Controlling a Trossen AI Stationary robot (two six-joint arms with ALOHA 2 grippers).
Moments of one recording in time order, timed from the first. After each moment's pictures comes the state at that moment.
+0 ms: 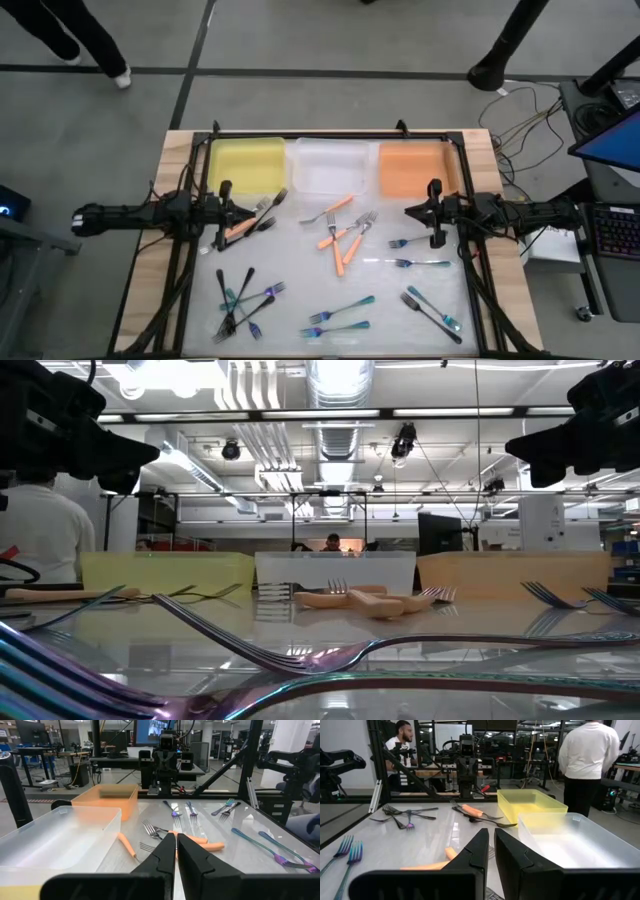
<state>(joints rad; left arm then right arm) 0.03 0.07 0.02 0.03 0.02 -0.01 0.06 0.04 0.01 0.03 0.11 -0.03</state>
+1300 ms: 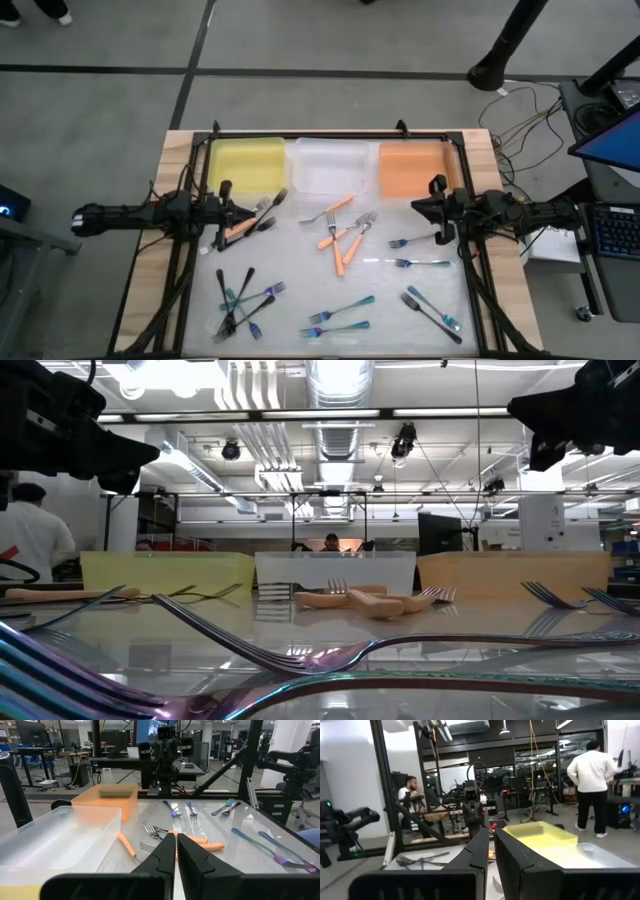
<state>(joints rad) 0.03 0.07 0.02 0.03 0.02 -0.01 0.06 0.04 0.01 0.25 0.11 0.10</state>
